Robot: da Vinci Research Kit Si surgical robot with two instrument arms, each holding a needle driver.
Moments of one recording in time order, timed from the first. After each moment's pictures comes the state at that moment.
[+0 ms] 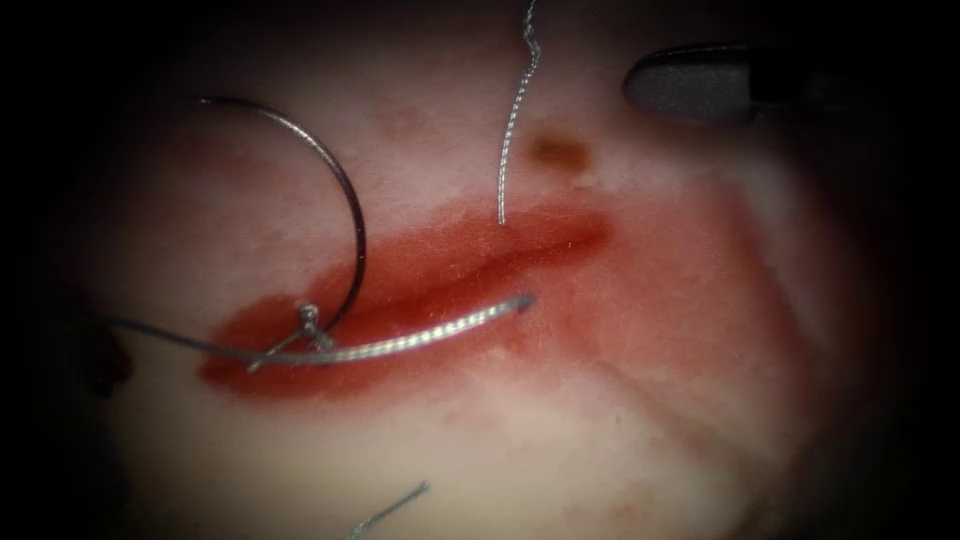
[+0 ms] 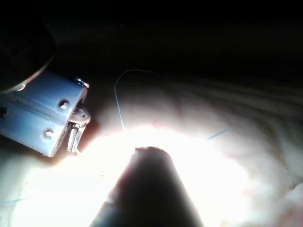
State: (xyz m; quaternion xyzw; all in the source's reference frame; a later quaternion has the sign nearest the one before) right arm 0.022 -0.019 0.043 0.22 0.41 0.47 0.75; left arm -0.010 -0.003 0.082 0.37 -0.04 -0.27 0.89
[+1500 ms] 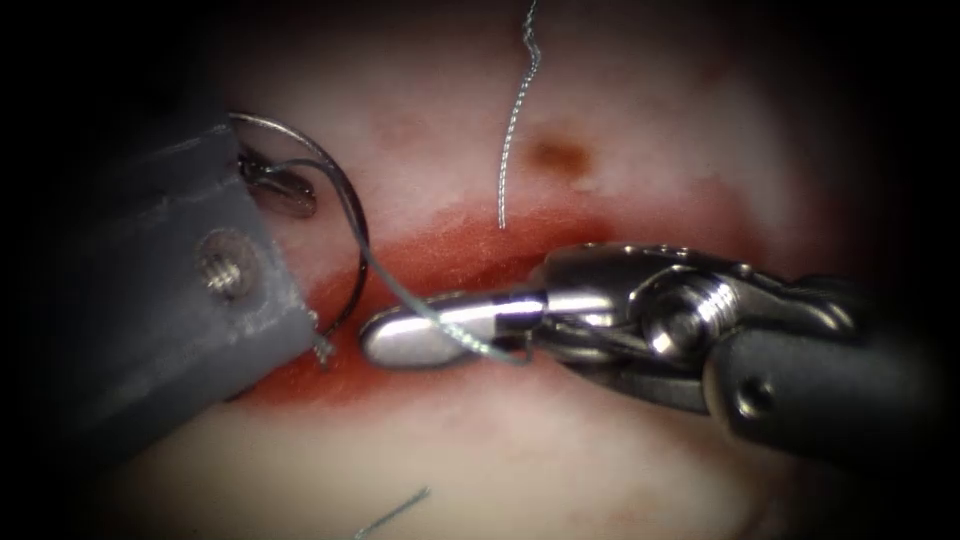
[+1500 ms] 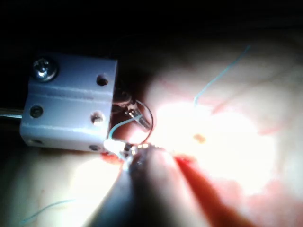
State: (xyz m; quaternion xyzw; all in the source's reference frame) right arm 0.031 -0.029 0.053 0.59 0.58 0.39 0.41; left arm -0.016 -0.002 0.092 0.17 0.03 -0.38 0.91
